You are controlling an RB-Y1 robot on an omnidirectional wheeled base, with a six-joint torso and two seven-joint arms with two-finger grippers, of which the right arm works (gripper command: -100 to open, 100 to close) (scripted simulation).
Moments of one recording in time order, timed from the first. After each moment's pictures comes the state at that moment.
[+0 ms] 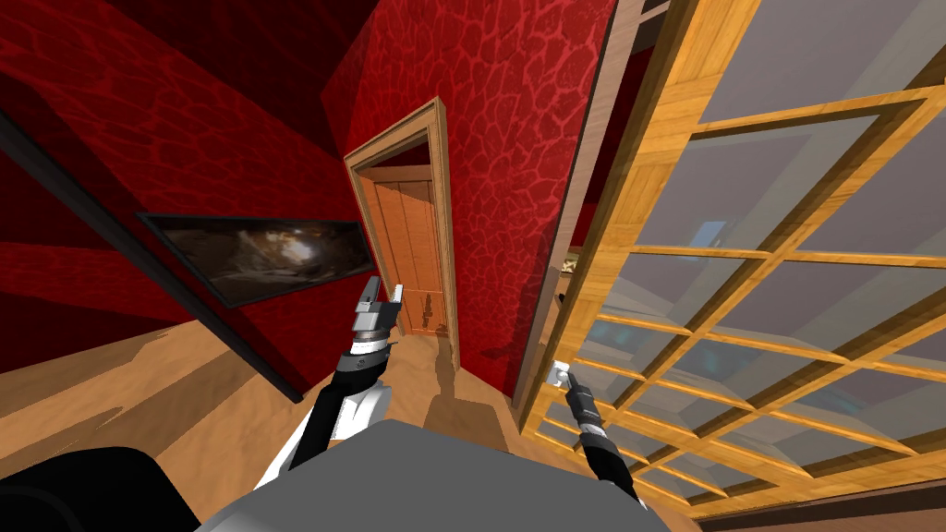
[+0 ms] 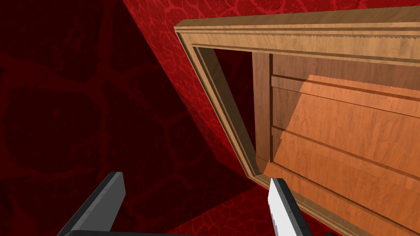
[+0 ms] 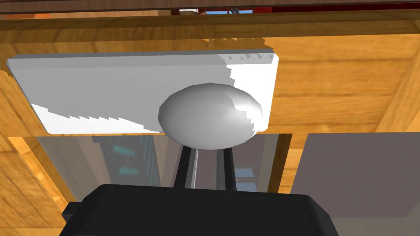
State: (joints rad) arm -0.05 -0.29 -0.02 -0.56 -0.17 -0.95 -0.23
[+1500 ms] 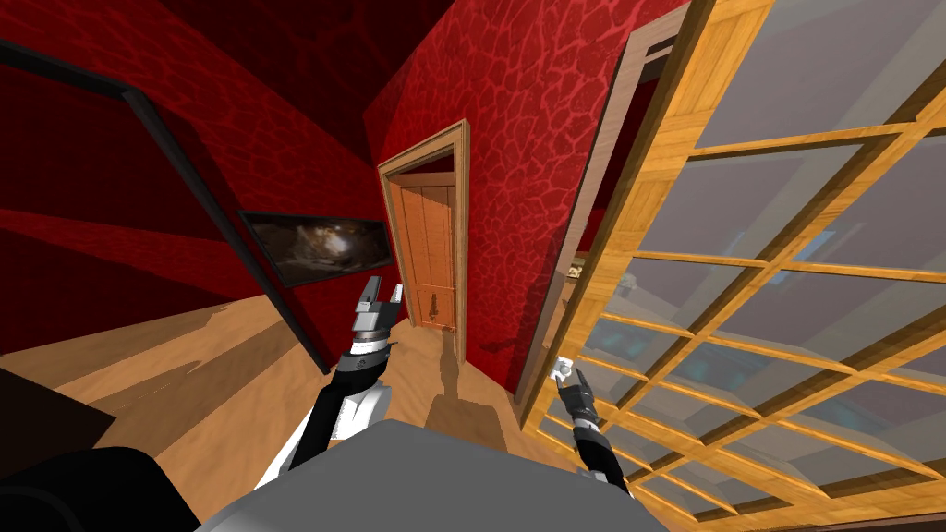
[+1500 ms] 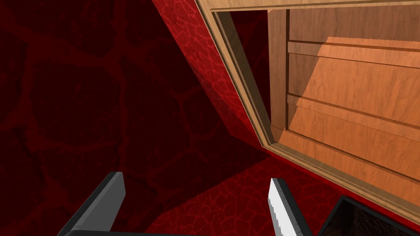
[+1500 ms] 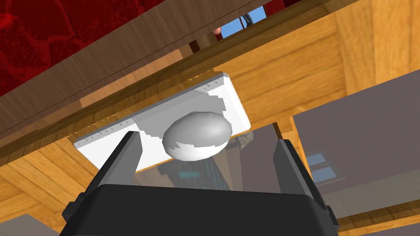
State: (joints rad) arm -0.07 -0.26 0.02 -0.56 -0.29 -0.94 -0.59
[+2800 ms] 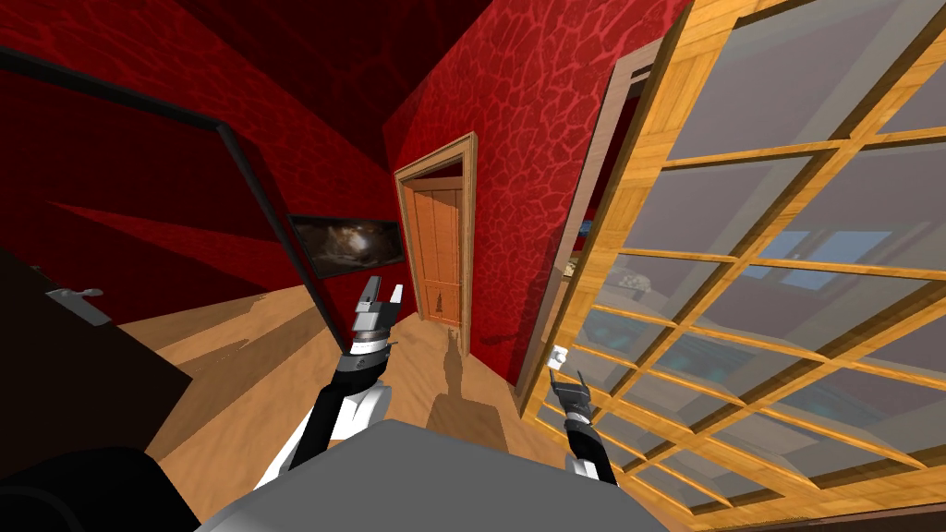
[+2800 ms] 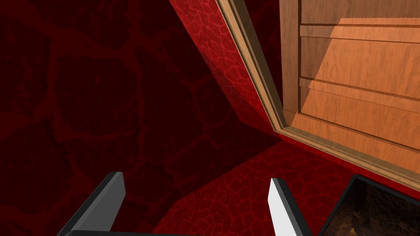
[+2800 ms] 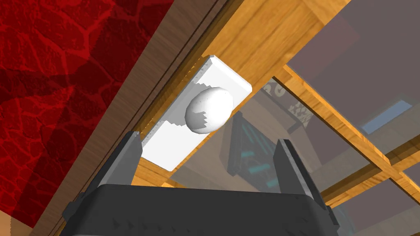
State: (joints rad) arm -0.08 -0.23 0.06 -0.59 -0.42 -0.91 -0.91
